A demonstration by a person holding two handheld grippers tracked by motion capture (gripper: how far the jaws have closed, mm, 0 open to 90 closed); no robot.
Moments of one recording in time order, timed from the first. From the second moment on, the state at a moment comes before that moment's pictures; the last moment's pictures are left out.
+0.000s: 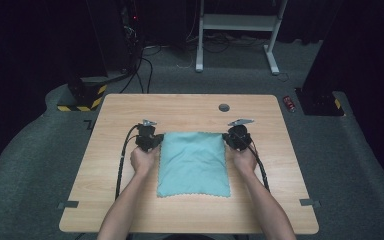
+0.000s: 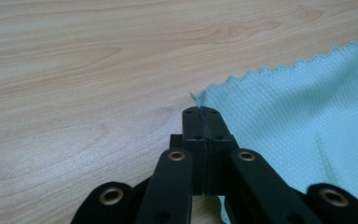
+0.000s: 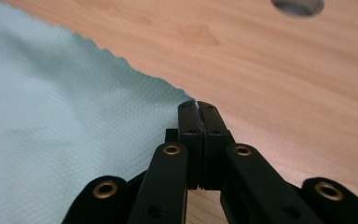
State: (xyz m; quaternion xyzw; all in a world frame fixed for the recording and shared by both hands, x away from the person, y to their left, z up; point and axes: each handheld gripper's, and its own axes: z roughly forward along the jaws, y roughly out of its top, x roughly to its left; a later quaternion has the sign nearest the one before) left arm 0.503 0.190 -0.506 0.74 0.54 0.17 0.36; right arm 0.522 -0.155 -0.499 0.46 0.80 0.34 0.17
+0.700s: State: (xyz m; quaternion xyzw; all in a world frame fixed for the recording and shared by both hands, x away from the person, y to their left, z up) left arm 0.414 0.180 -0.495 0.79 0.47 0.15 0.37; right arm 0.423 -0.174 -0.498 0.38 0.83 0.38 0.13
